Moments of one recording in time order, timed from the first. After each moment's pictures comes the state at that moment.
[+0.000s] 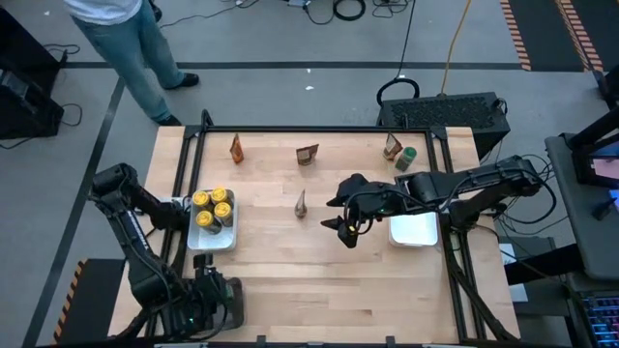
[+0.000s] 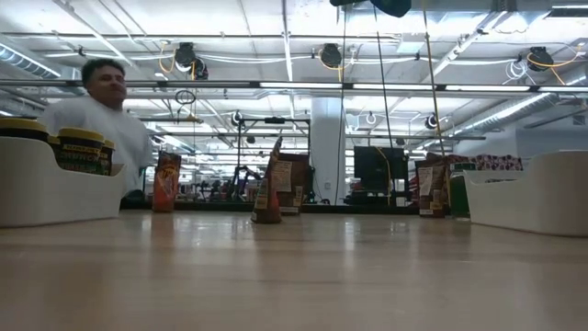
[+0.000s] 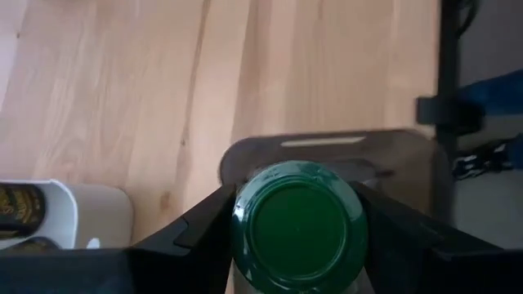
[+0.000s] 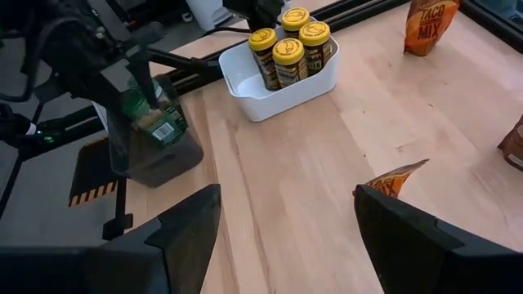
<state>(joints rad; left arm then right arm) -1.05 1.52 1.22 -1.05 -0.42 -1.12 0.22 1.45 1.40 -0.55 0.20 0.55</state>
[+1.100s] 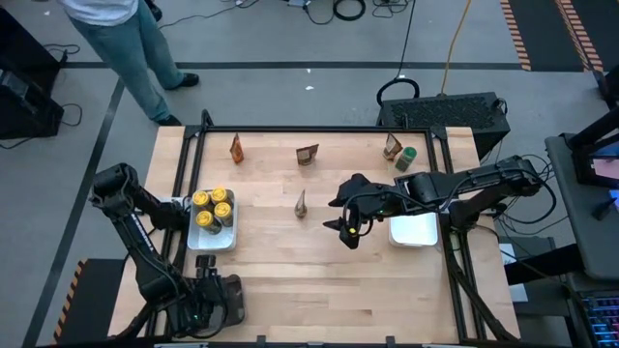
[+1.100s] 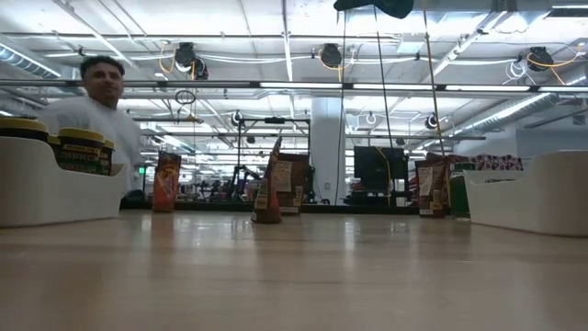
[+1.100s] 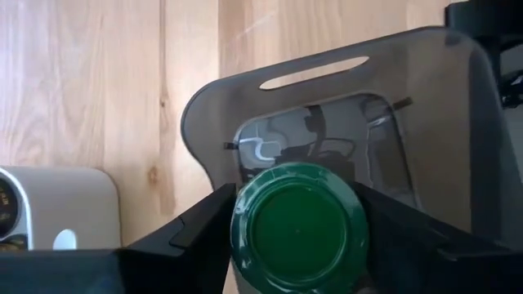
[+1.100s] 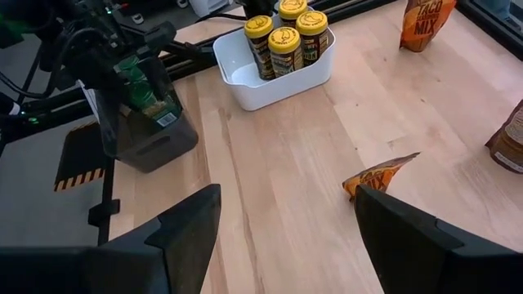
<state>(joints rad) -1.05 1.52 1.08 -0.95 -0.31 -1.01 0.22 1.45 1.40 -0.59 0.21 0.51</state>
